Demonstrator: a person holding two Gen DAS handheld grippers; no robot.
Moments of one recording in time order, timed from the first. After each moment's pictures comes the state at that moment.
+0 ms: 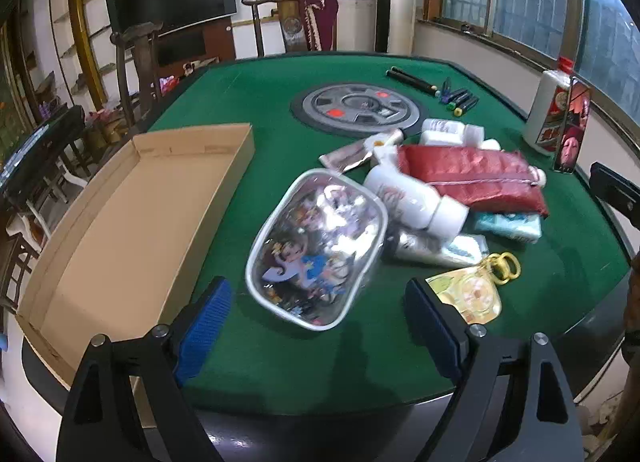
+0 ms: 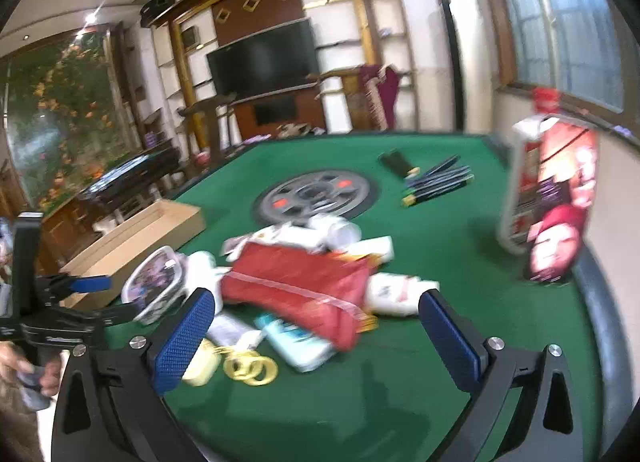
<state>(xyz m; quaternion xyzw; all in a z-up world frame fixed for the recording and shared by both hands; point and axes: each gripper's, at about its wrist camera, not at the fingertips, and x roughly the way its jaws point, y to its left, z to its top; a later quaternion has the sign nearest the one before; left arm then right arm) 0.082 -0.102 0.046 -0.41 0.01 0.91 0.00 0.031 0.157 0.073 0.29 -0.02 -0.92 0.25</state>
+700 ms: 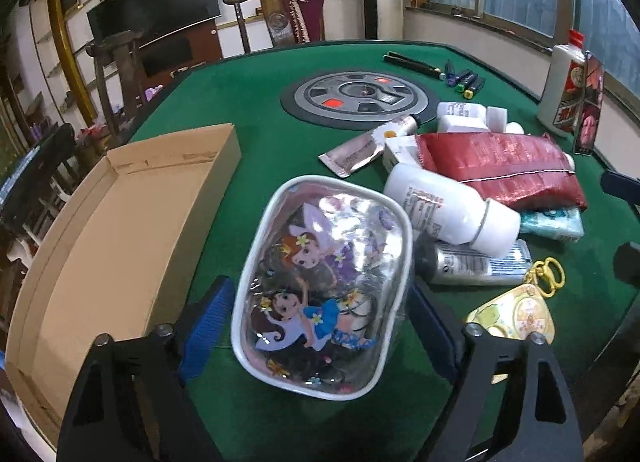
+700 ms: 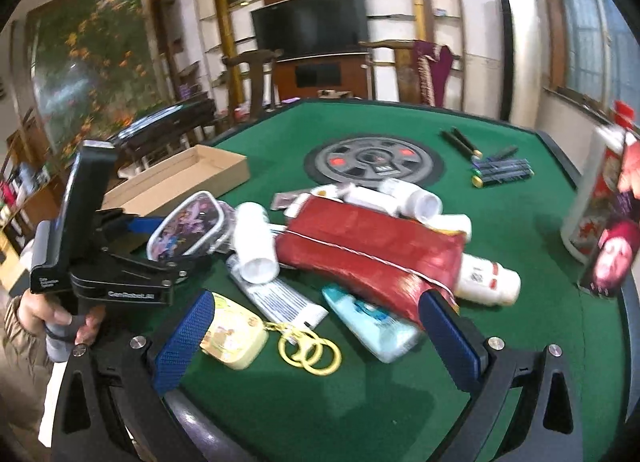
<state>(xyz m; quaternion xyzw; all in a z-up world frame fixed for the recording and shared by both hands) 0.044 -0.103 0.021 -0.42 0.05 0.91 0.02 0.040 0.100 0.052 0.32 0.06 -0.89 0.31</state>
